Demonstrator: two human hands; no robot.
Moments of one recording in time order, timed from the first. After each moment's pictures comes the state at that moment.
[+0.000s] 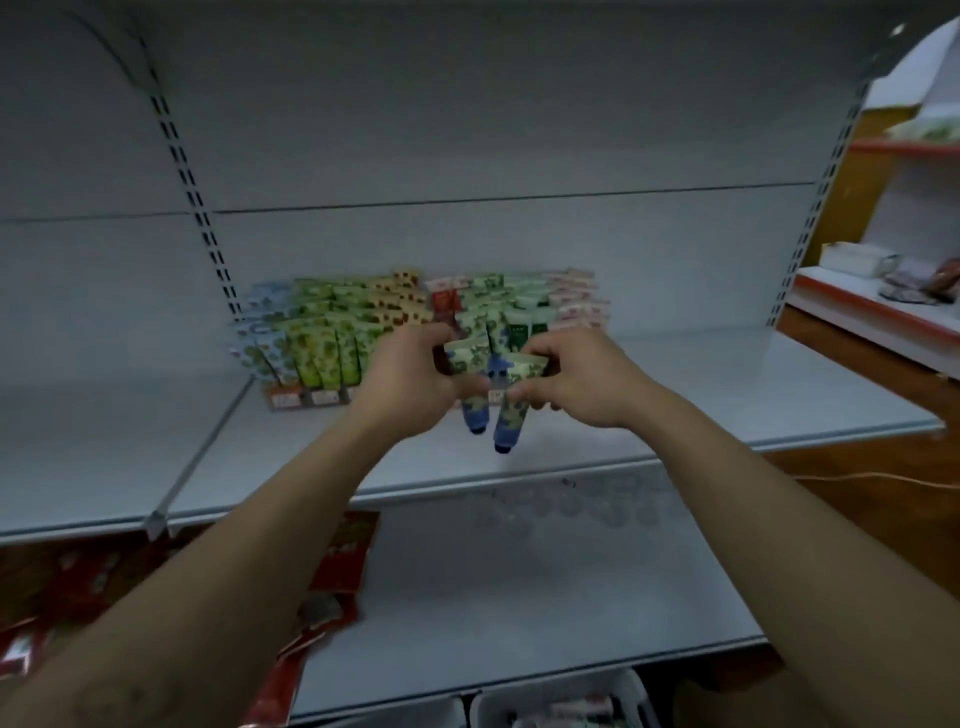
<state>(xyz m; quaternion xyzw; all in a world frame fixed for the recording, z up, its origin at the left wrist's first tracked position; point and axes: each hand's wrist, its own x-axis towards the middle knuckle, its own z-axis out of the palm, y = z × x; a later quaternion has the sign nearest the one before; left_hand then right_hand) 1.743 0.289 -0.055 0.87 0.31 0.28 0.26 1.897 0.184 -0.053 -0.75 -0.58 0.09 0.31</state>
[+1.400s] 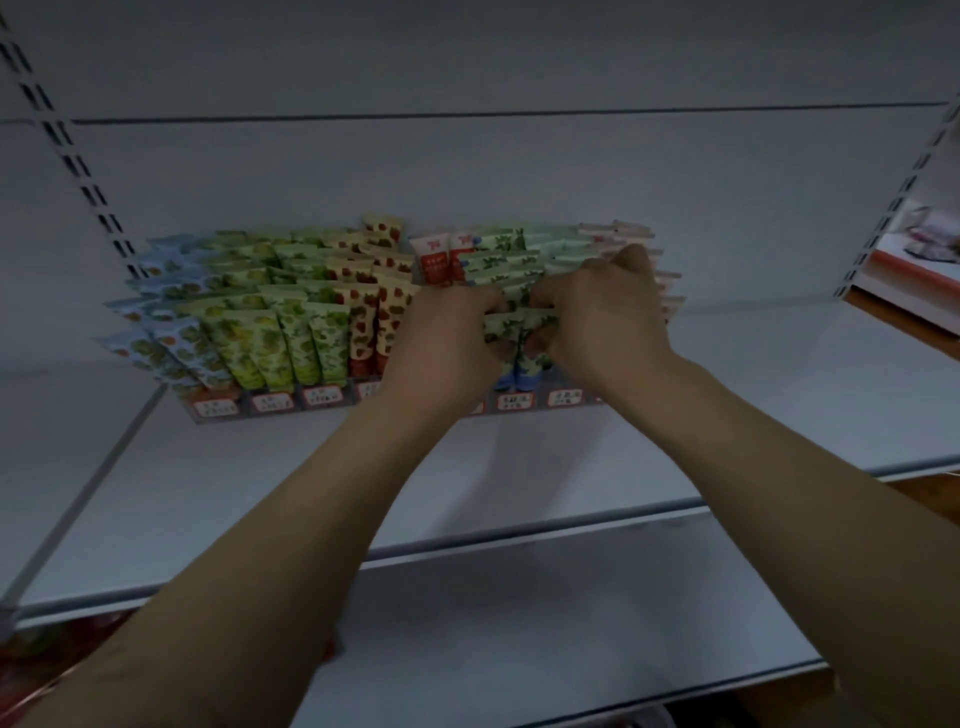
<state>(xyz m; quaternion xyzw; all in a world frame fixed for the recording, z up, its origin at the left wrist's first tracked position) 1.831 0.375 -0.098 0.90 0.22 0.35 0.14 1.952 0.292 -0.085 -0.80 -0.53 -0.26 0.12</state>
